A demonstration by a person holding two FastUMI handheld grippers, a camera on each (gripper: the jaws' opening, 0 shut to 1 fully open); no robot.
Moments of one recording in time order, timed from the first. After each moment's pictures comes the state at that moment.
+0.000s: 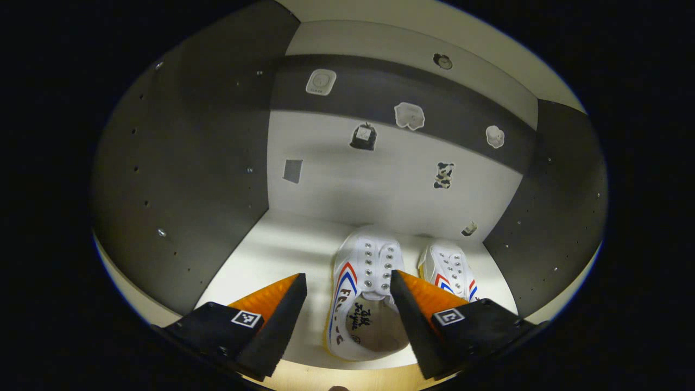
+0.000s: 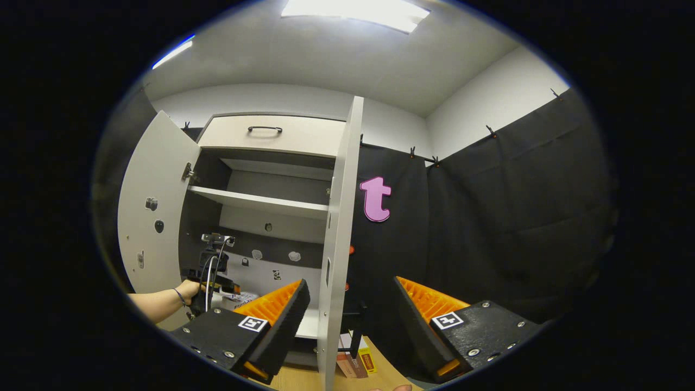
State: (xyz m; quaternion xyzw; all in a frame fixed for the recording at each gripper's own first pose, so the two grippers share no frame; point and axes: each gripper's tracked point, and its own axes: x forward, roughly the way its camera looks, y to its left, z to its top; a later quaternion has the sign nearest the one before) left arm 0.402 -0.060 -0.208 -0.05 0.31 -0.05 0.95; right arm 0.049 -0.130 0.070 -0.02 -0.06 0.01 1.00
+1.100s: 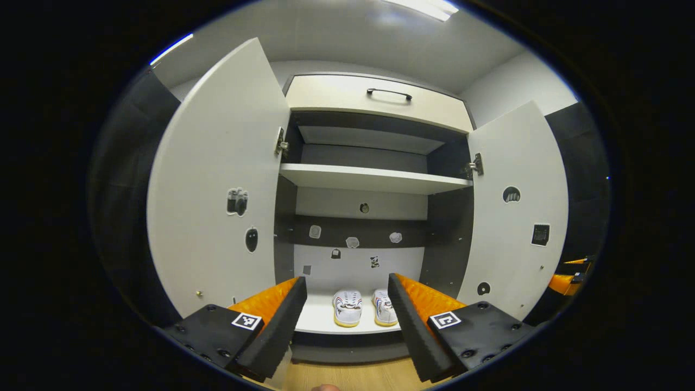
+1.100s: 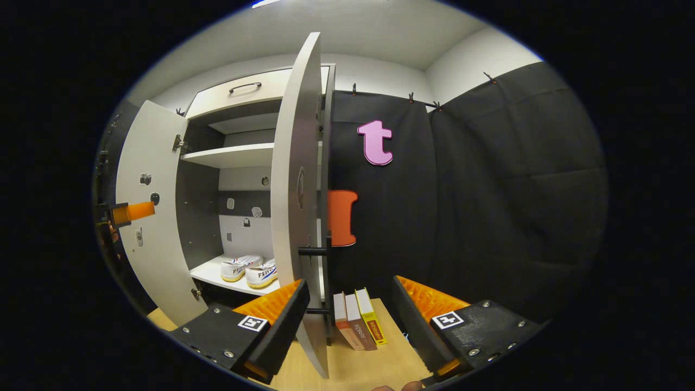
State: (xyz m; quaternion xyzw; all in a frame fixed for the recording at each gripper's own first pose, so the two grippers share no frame) left arm 0.136 -0.009 0.046 -0.03 0.03 -0.11 0.99; right arm 0.070 -0.168 -0.031 0.03 0.07 0.04 1.00
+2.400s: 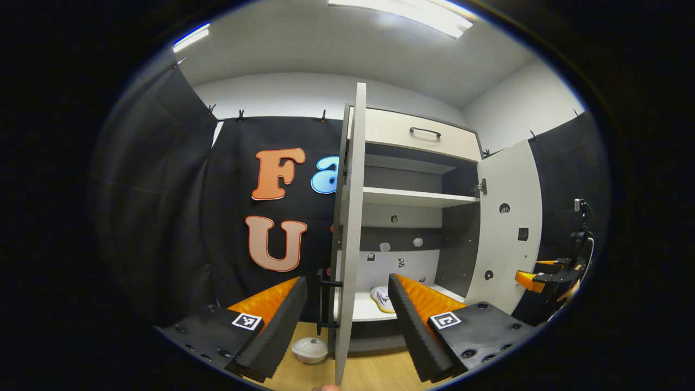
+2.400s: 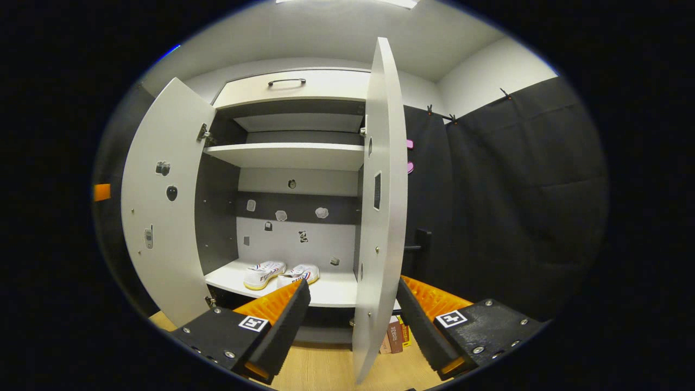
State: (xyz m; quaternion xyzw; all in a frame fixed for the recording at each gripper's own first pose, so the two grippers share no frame) left arm 0.056 0.160 0.071 -0.04 0.00 -0.11 0.99; right arm 0.061 -0.043 -0.027 0.01 0.04 0.05 1.00
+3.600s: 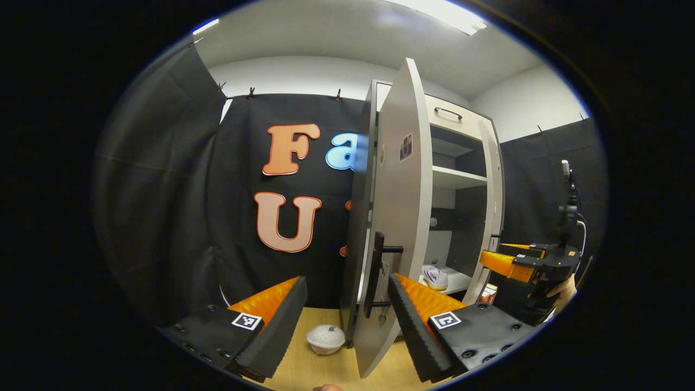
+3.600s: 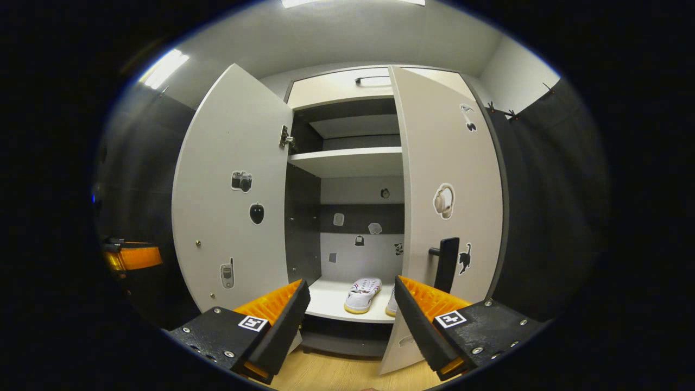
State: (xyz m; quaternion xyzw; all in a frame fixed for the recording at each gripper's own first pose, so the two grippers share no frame) left arm 0.083 0.217 -0.004 -0.05 0.06 -0.12 0.99; right arm 0.068 0.165 0.006 0.05 0.01 0.19 0.98
